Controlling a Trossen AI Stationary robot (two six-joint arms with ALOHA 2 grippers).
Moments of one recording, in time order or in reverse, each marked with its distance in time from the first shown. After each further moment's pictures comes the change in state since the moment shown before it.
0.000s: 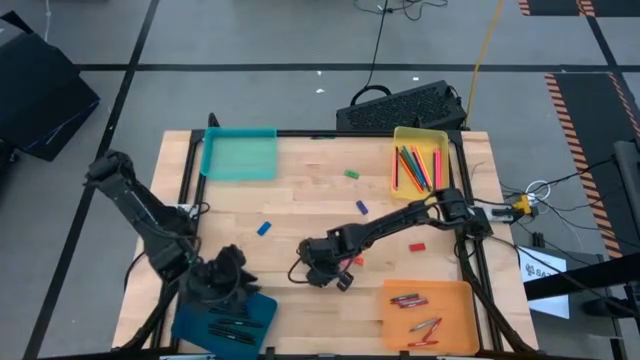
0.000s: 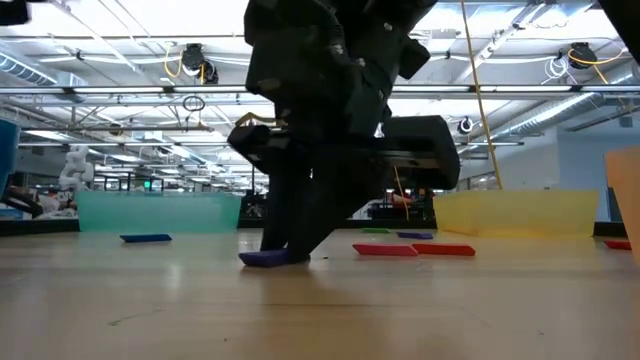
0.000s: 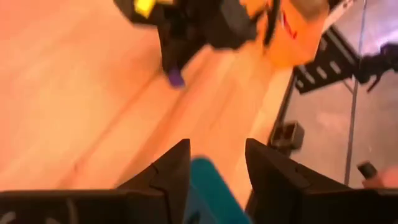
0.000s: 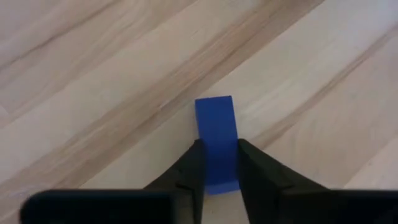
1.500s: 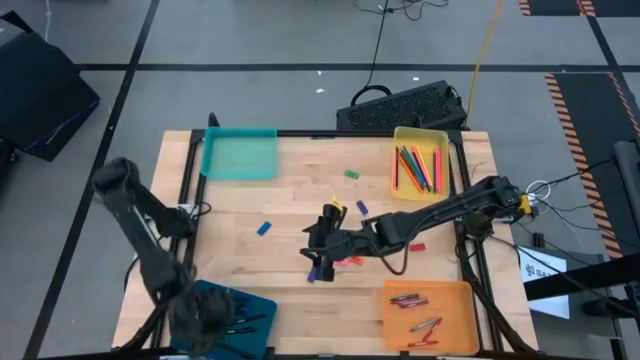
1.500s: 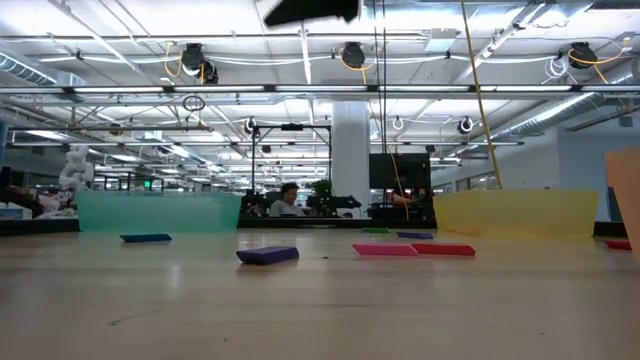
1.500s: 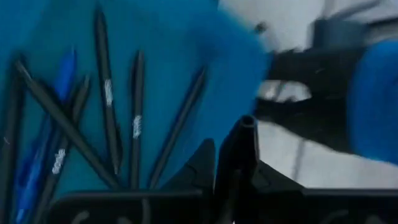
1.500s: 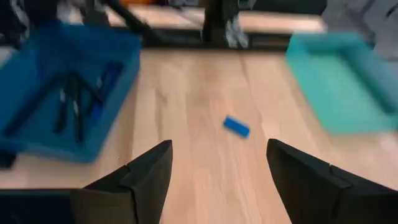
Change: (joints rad) left arm -0.172 0.131 0.000 0.107 0.520 0.103; right arm 0.098 -0.403 -0.002 0.117 0.608 0.839
